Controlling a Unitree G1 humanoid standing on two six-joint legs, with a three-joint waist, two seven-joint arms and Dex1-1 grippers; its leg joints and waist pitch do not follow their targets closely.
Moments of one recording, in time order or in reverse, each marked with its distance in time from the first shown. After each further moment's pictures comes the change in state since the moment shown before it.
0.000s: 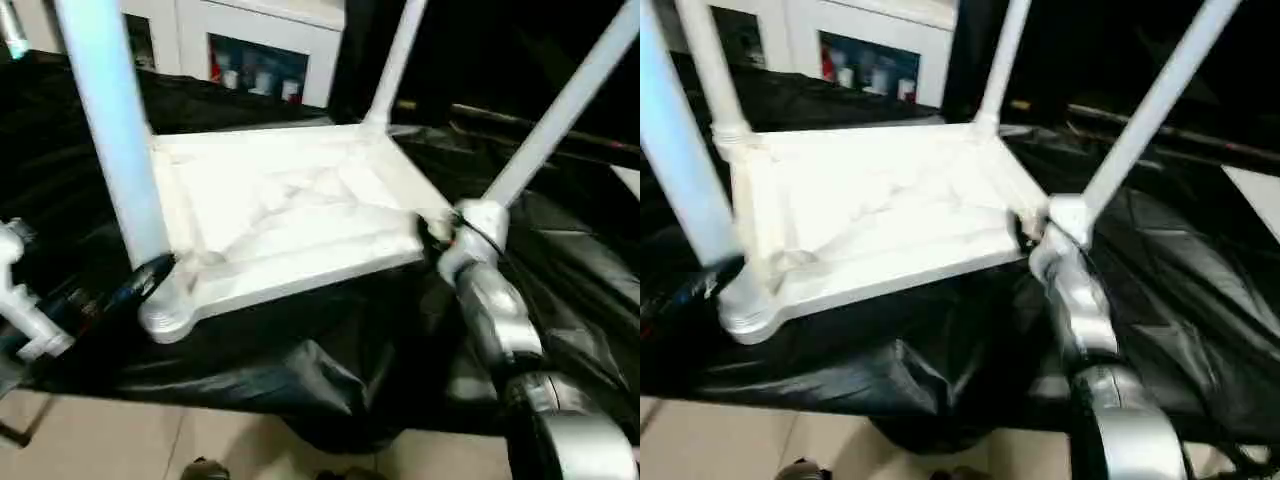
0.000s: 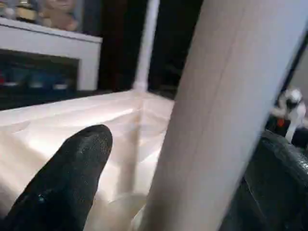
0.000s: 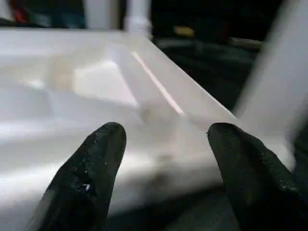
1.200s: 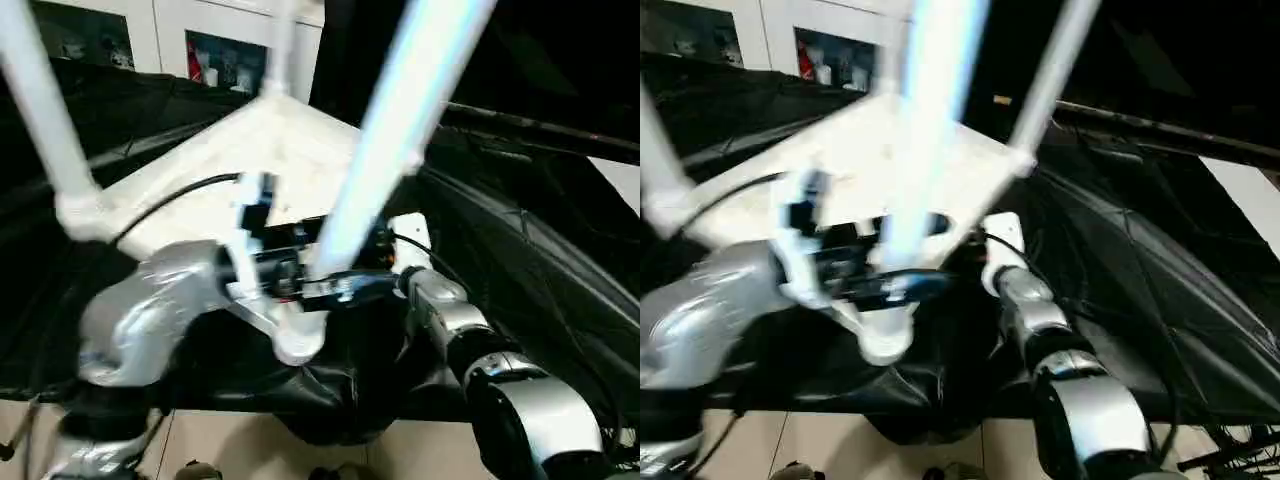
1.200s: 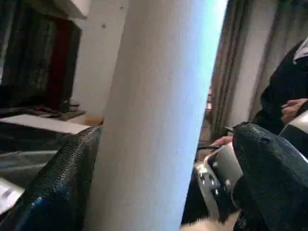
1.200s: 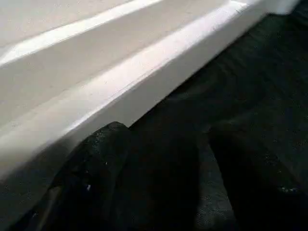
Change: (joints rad) left arm -0.461 -0.189 -0.601 0.168 -0.103 0.141 -0.183; right arm -0.289 0.137 0.104 0.310 -0.147 0.174 0.070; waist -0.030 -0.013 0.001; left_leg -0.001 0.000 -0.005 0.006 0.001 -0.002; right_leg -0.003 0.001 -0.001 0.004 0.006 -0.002
